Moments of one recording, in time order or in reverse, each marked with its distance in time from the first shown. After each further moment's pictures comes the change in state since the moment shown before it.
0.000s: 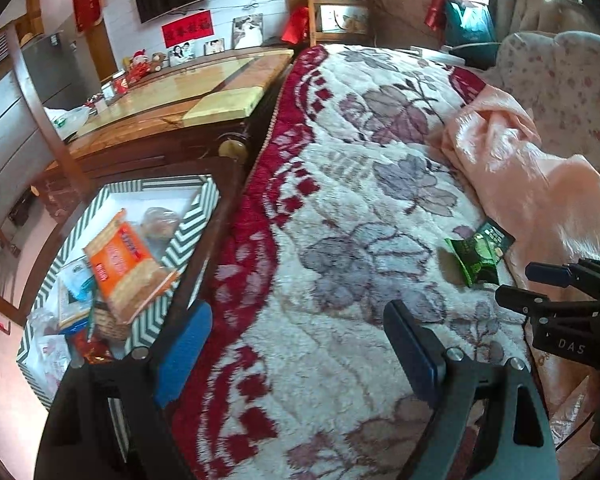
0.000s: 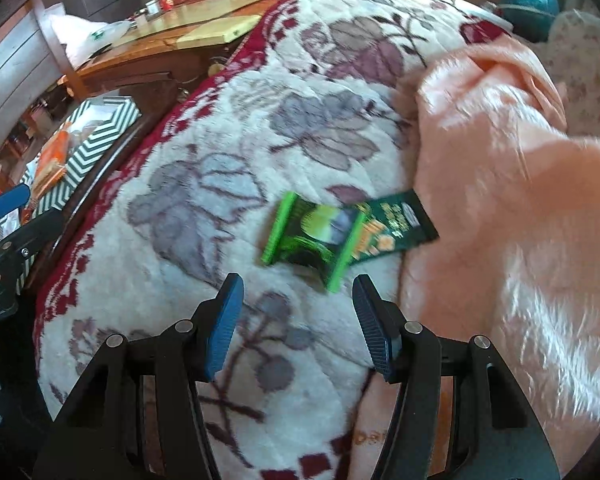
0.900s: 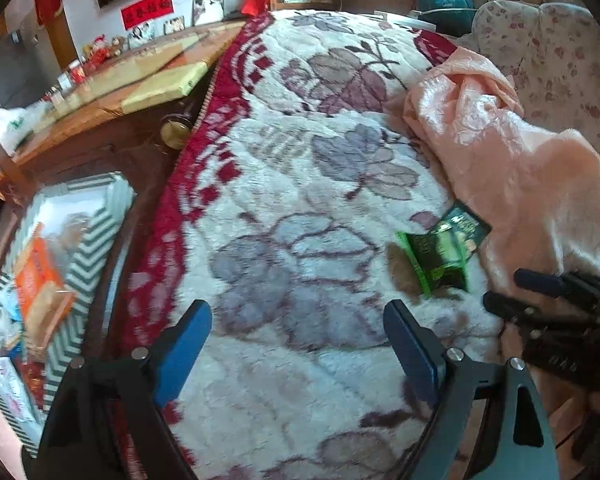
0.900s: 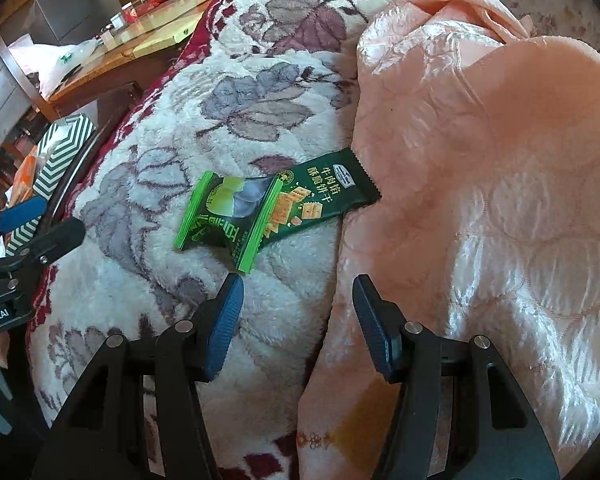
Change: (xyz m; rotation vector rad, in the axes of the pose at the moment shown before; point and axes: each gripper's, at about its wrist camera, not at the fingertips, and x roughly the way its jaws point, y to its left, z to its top) left arm 0.044 -0.058 0.020 0.036 0.116 -0.117; right arm 0.017 -0.055 -0.014 0.122 0.034 0.008
